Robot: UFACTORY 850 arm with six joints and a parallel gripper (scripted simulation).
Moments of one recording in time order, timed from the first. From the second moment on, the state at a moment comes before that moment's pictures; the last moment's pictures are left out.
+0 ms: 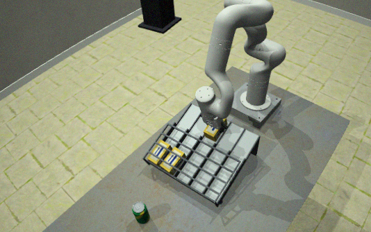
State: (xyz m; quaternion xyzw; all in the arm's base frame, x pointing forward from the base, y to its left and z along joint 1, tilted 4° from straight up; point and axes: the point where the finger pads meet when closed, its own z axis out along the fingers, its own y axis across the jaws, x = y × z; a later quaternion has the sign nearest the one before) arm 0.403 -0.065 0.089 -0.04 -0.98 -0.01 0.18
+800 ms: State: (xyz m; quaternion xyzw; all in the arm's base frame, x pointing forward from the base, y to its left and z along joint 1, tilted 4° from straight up) arm 0.403 -0.065 0.089 -0.04 -0.98 -0.01 0.18
